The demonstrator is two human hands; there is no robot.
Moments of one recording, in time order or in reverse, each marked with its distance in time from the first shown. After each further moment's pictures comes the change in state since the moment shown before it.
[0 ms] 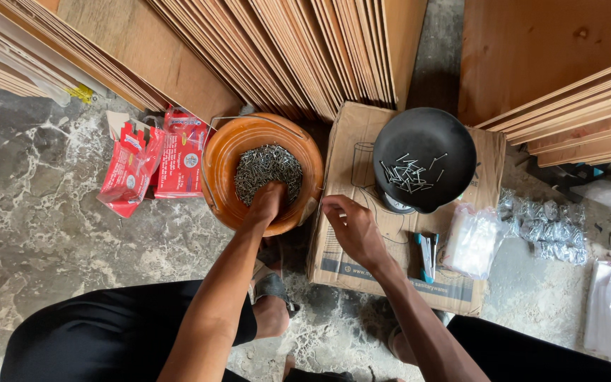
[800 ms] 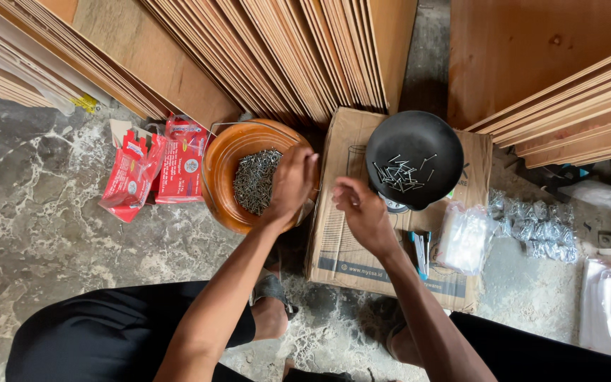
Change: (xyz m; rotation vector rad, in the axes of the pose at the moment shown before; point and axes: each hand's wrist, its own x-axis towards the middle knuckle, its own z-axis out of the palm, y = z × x) left_hand 0.026 0.120 -0.028 -0.102 0.671 0.393; right_hand -0.006 -0.023 -0.023 0.192 0.176 -0.001
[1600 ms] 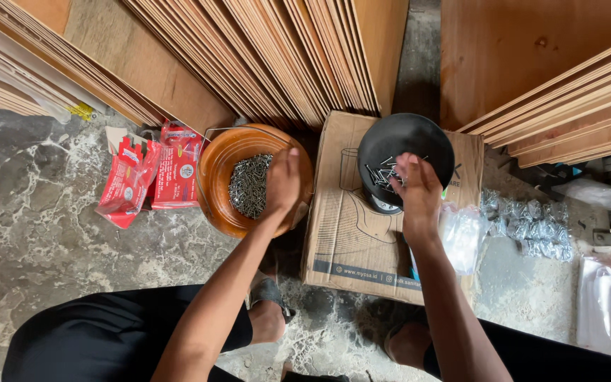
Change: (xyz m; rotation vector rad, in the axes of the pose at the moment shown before) left_hand 0.011 0.025 -0.019 -0.206 -0.136 -0.567; right_hand 0.028 -0.003 -0.064 0.377 0.454 0.254
